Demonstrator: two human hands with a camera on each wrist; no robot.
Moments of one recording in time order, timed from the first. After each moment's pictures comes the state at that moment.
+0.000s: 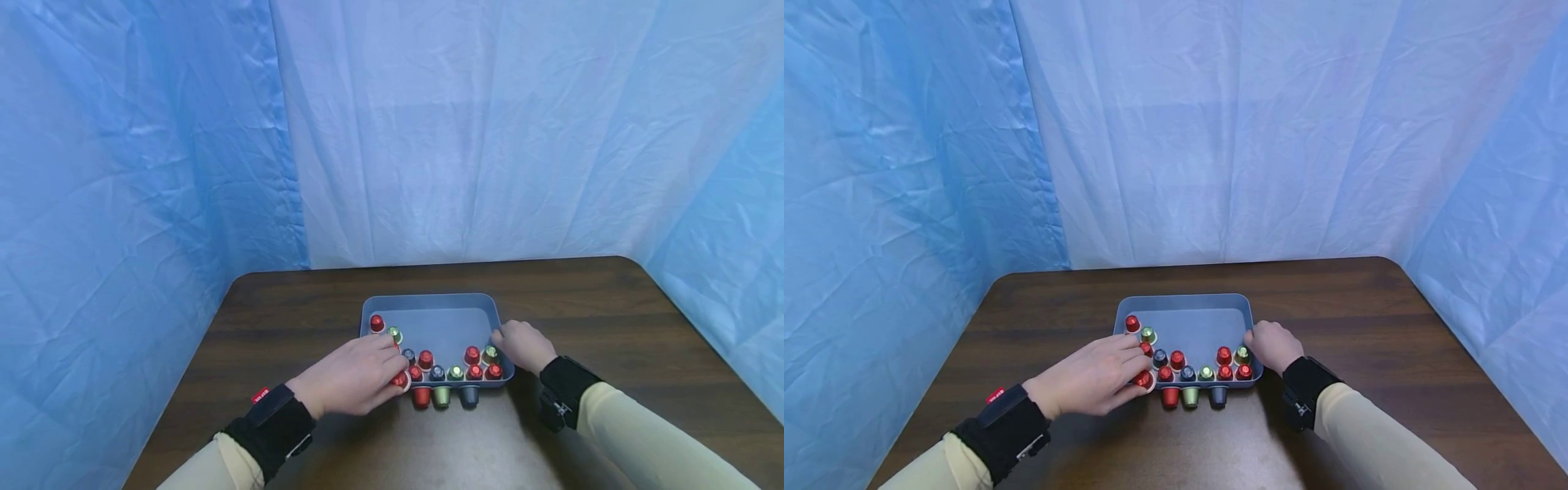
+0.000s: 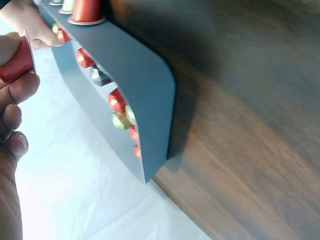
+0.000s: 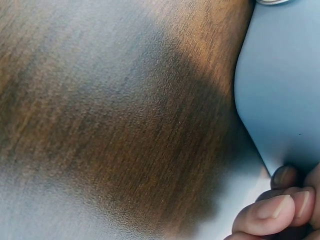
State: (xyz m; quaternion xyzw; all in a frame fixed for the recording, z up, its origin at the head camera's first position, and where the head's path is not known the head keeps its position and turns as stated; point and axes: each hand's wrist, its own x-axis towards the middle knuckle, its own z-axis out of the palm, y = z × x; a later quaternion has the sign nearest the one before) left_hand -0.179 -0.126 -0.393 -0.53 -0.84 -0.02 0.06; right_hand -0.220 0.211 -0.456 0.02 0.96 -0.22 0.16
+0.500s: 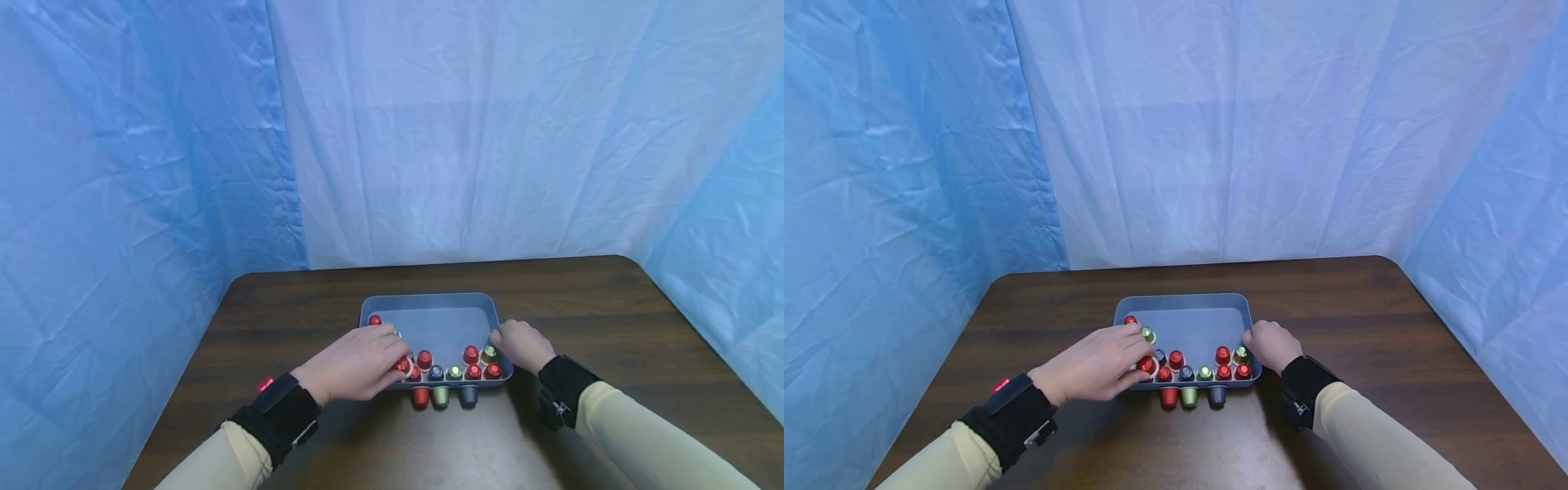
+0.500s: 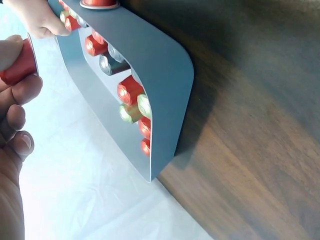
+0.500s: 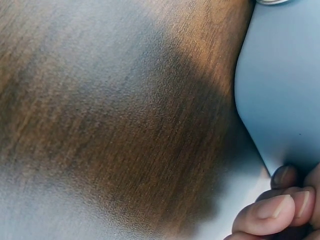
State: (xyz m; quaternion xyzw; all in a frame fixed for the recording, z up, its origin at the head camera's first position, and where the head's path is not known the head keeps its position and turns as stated) left_hand -0.193 -0.119 -0.387 -0.51 -0.86 -0.04 0.05; right_hand -0.223 0.211 -0.460 0.03 0.96 -0.22 0.16
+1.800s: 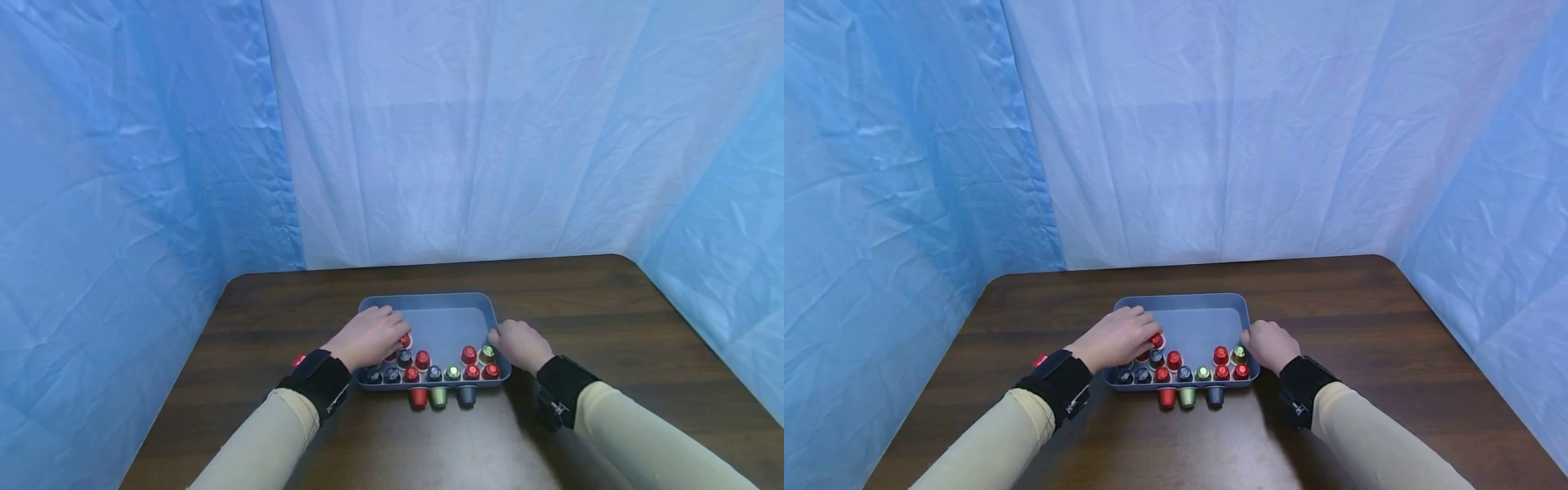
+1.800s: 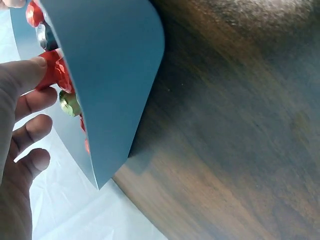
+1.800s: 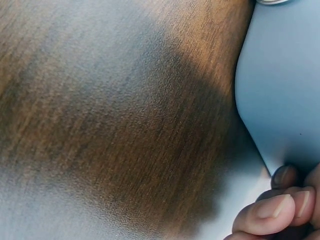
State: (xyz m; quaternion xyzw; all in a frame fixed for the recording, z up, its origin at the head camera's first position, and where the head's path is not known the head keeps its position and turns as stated) left_hand -0.249 -0.094 -0.430 -0.41 -0.91 0.06 0.00; right_hand -0.220 0.211 -0.458 0.02 0.96 -0.23 0.15
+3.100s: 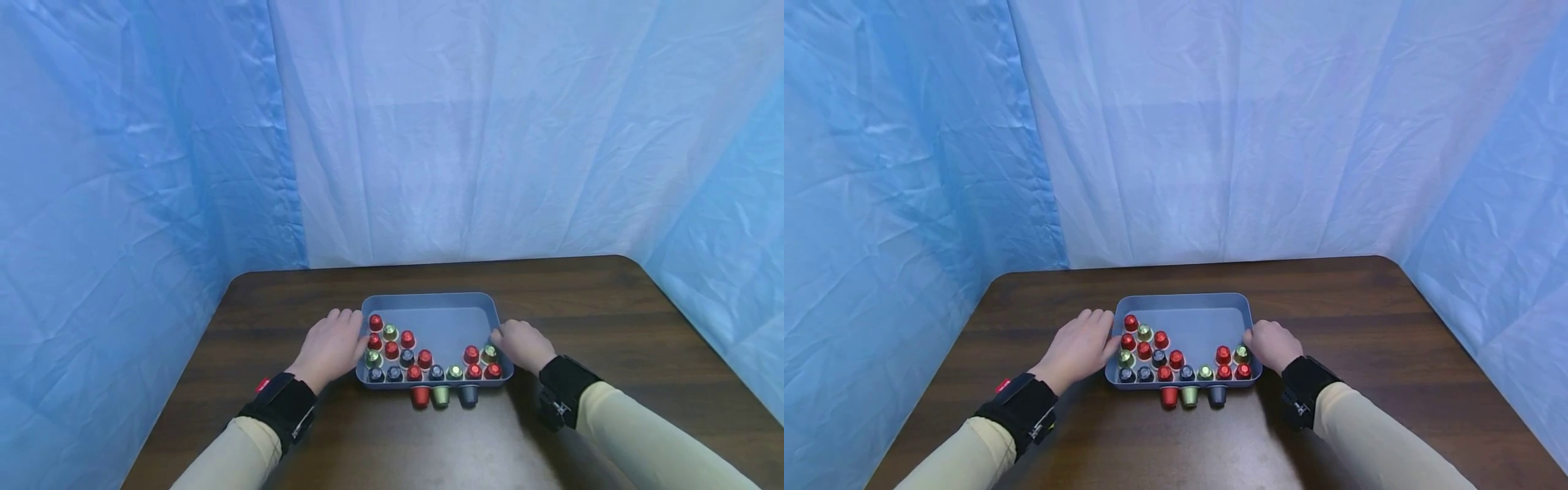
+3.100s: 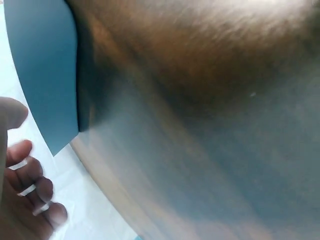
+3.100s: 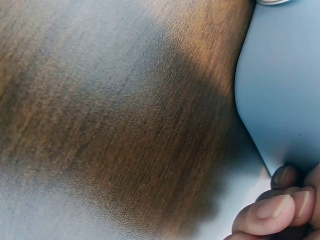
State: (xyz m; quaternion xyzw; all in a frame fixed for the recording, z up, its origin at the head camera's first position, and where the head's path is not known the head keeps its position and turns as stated) left_hand -0.229 -0.149 -0.441 -0.19 -0.98 -0.03 0.02; right_hand -0.221 0.211 -0.459 0.01 0.96 -0.22 0.14
